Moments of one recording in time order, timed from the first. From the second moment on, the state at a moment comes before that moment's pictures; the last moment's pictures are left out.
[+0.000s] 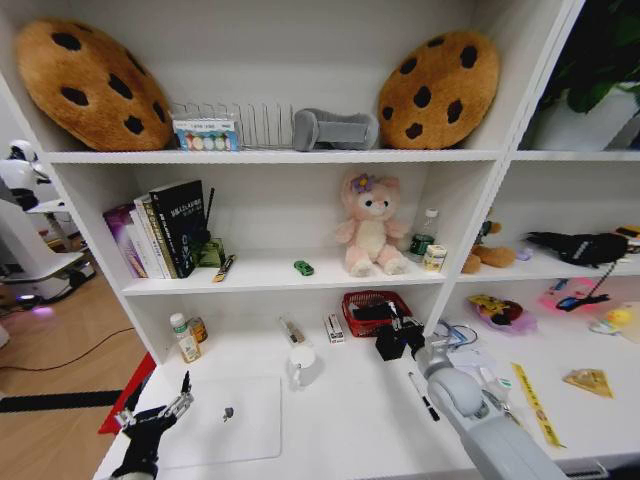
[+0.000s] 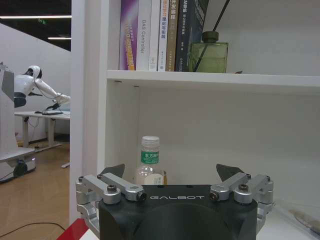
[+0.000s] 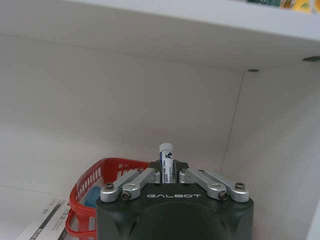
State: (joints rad) left arm 2.01 -1.33 -0.73 -2.30 -0.37 -0.15 -0.23; right arm -1.23 0.95 0.39 1.86 0.42 -0.18 0.17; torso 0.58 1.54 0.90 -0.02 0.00
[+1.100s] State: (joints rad) left arm 1.96 -1.33 -0.76 -2.28 -0.43 -0.12 -0.25; right arm -1.05 1.00 0.27 1.66 0.44 -0.15 0.17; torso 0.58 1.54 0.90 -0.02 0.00
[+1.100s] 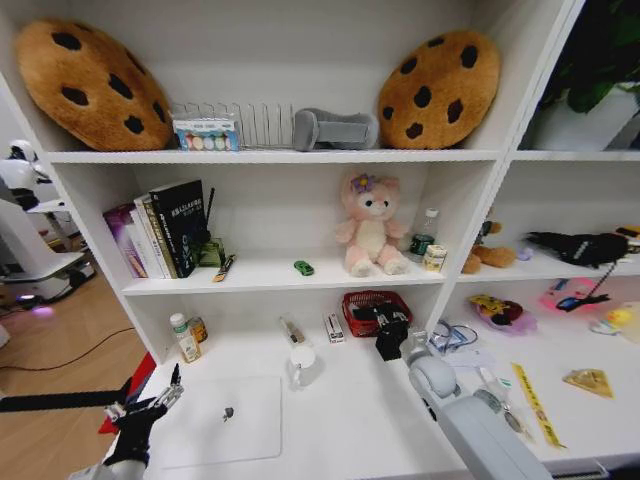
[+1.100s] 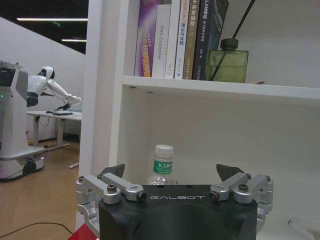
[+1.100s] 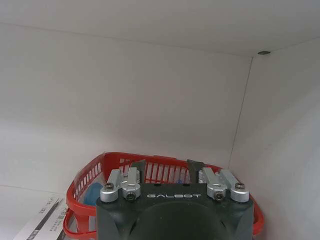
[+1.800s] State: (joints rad) left arm 1.98 -1.33 -0.73 -2.30 -0.38 -0.14 -0.23; right arm -1.55 1.04 0.49 2.11 0.34 -0.16 0.14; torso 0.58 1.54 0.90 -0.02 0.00
